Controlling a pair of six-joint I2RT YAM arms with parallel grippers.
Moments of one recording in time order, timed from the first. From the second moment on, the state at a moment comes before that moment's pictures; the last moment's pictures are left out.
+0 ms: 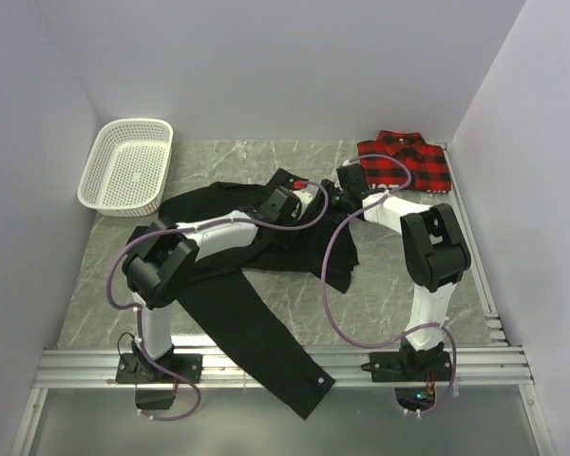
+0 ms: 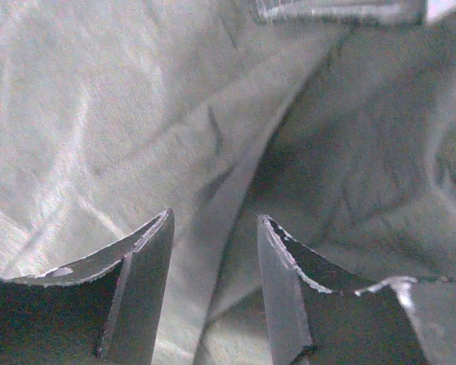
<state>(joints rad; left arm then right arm) -0.75 1.90 1.28 -0.26 -0.16 -0.02 0.33 1.92 1.22 -0.15 -0.23 0.68</state>
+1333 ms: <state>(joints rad) -1.02 1.57 1.03 -0.36 0.26 -0.11 0.29 2.16 1.53 -0.23 -0.20 0.78</state>
